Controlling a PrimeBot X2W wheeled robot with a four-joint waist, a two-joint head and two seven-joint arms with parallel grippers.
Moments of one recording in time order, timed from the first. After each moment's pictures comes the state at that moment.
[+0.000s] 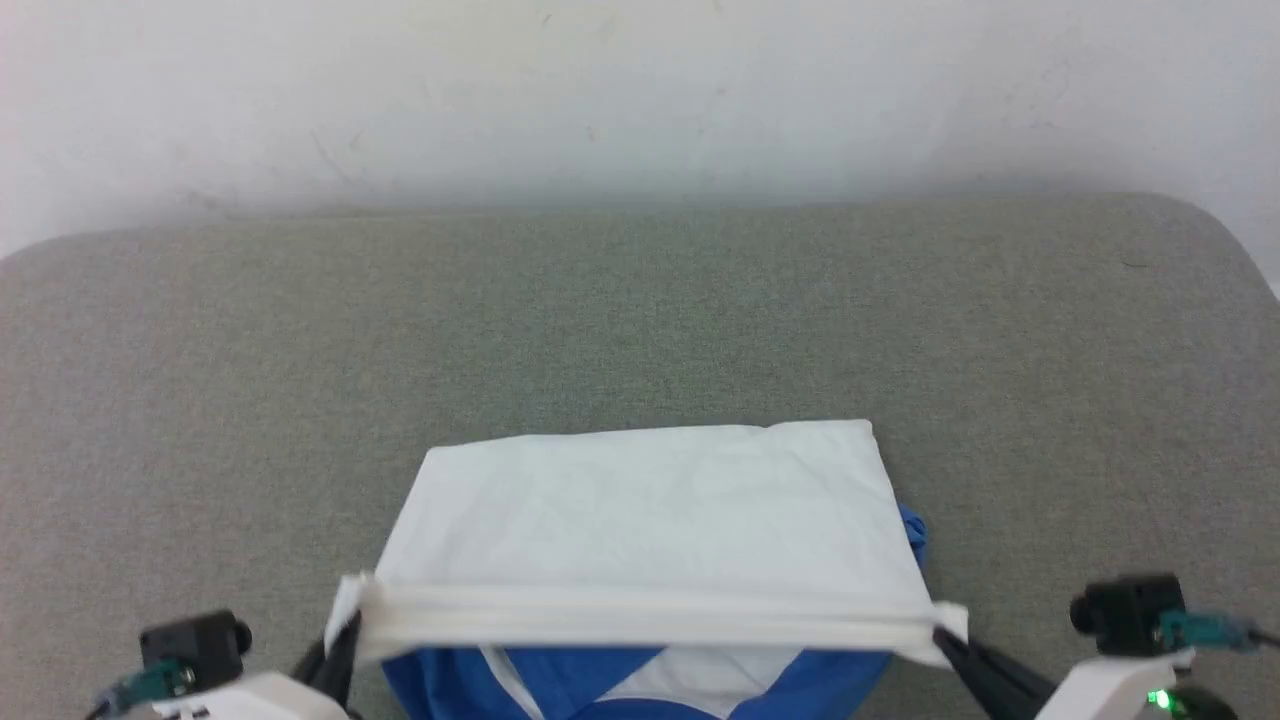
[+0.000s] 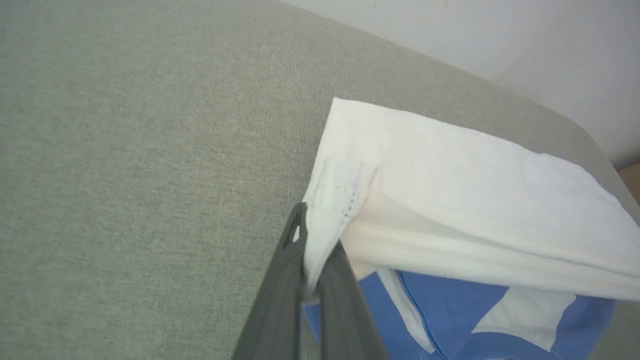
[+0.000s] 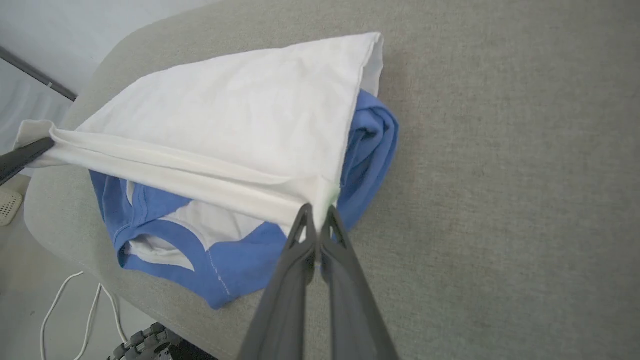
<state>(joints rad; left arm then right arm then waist) 0.17 0.45 -0.22 -0.11 -0.74 0.21 0.14 0.20 -0.26 0.13 -0.19 0.59 0.13 0.47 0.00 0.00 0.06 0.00</state>
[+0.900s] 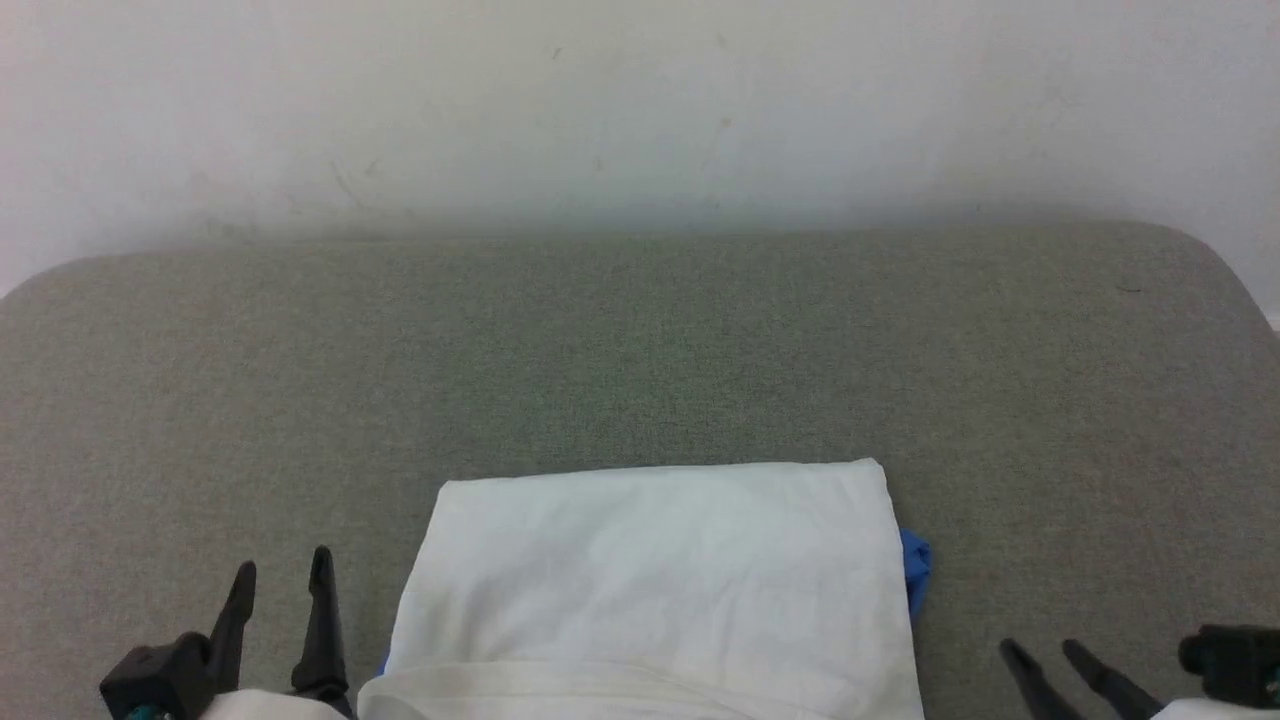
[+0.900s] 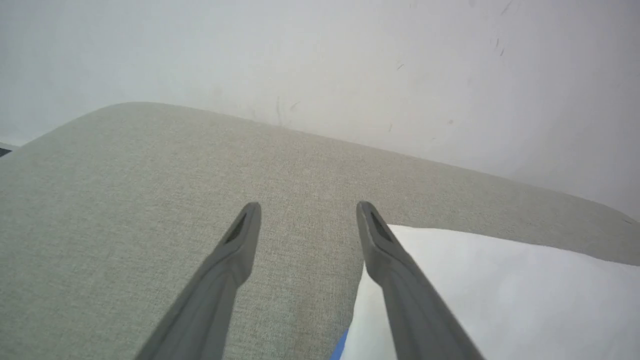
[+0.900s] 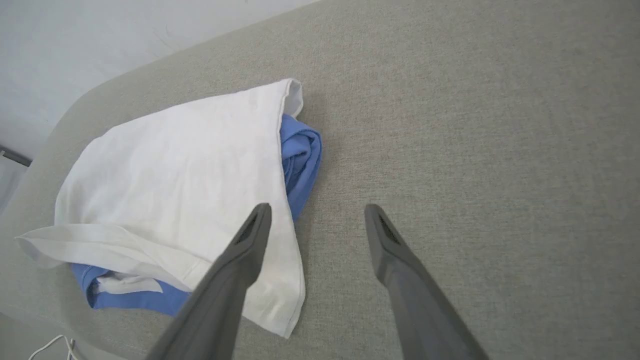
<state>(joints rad) 0.16 0.36 -0.17 0.04 -0.60 0.19 -0.25 0.36 -0.15 -0.04 -0.25 0.52 0.13 0.41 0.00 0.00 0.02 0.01</state>
